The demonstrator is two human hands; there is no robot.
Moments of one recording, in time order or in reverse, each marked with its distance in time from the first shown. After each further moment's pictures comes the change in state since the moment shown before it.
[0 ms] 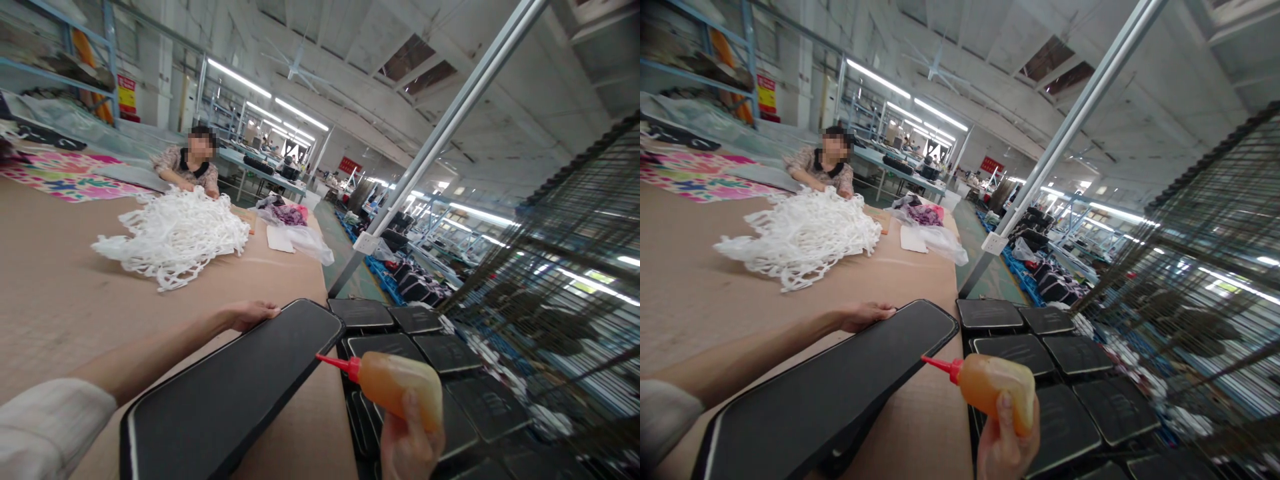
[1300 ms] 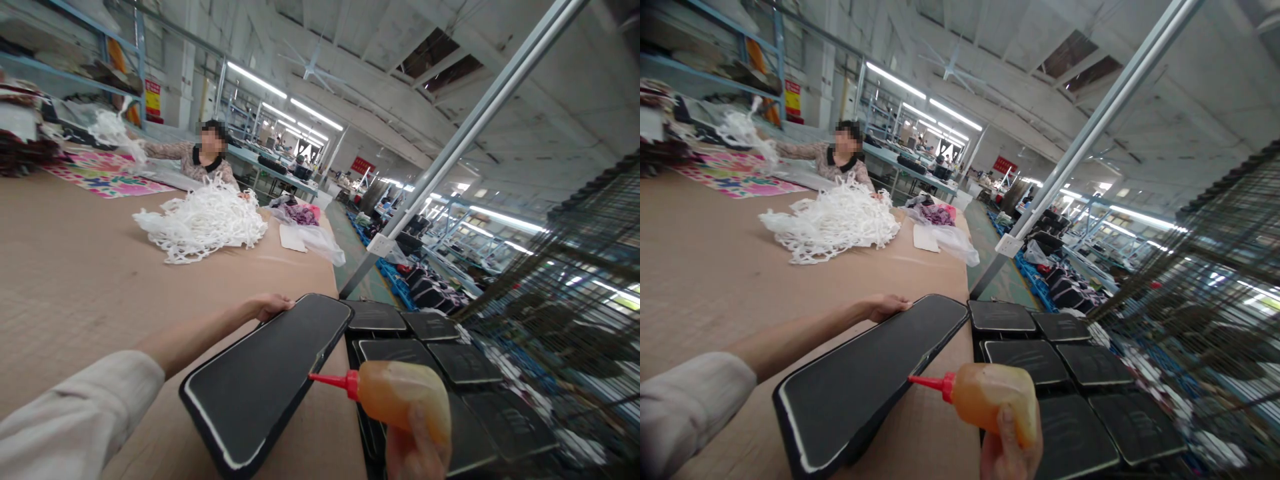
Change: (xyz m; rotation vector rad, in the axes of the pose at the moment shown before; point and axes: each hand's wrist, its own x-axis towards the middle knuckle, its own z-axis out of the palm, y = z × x) left_hand 0.026 -0.006 -0.015 -0.040 0.089 -0.031; right_hand -0.016 0.008 -0.008 -0.217 -0.205 -0.177
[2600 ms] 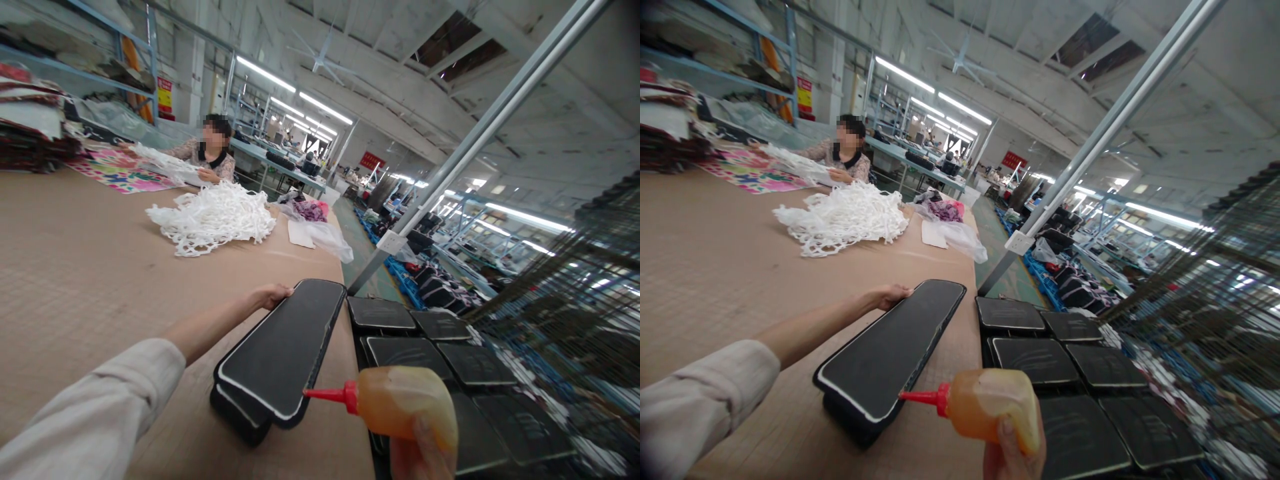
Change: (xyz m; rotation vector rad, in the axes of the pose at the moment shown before) left_hand 0.016 -0.007 -0.028 -0.117 0.187 -0.009; right_hand -0.012 0.010 -0.012 -0.023 -0.085 0.011
